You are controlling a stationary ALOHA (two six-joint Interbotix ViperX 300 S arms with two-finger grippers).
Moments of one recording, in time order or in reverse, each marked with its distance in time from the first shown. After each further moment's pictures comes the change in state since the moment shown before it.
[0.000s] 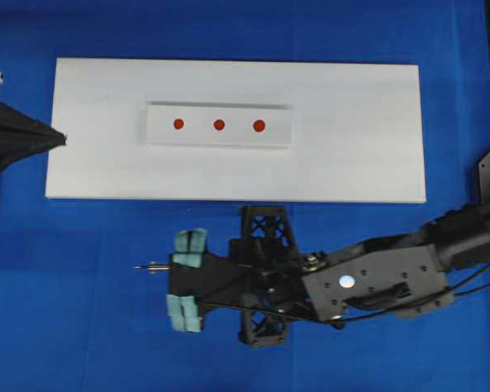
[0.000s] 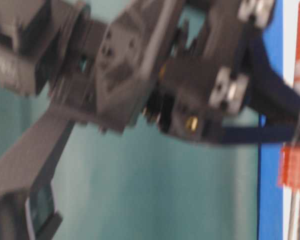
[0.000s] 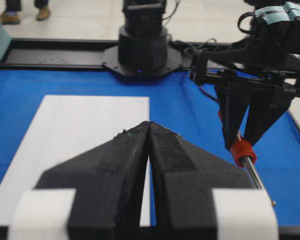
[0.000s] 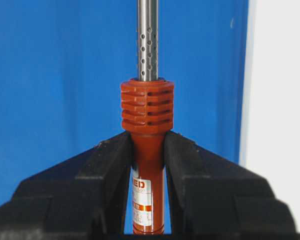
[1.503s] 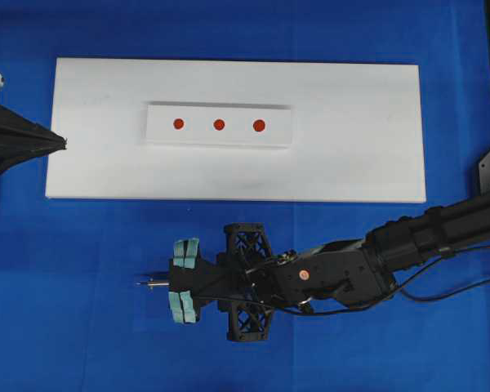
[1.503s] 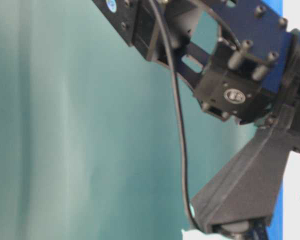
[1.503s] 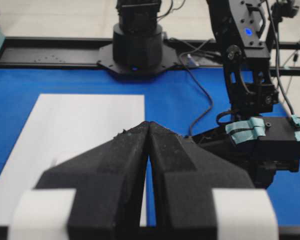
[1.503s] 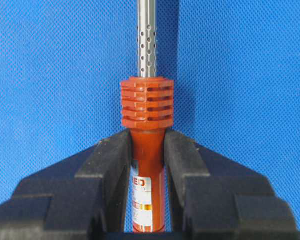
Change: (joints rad) left arm -0.008 -0.002 0.000 0.002 0.006 0.000; right arm -0.029 0.179 0.143 0.077 -0.403 0.000
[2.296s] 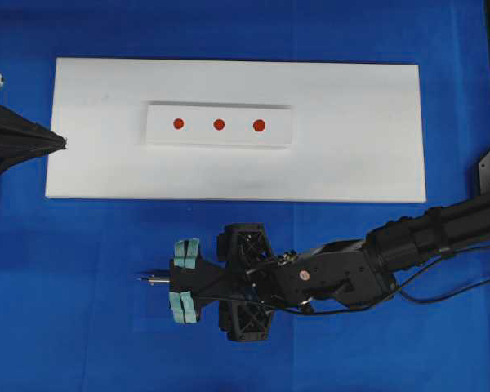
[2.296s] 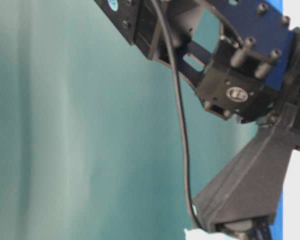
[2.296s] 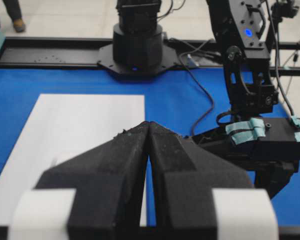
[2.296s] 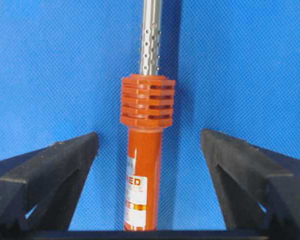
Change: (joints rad) left arm 0.000 0.002 0.000 0.000 0.000 0.000; right arm 0.002 -0.002 0.002 -0.006 0.002 0.003
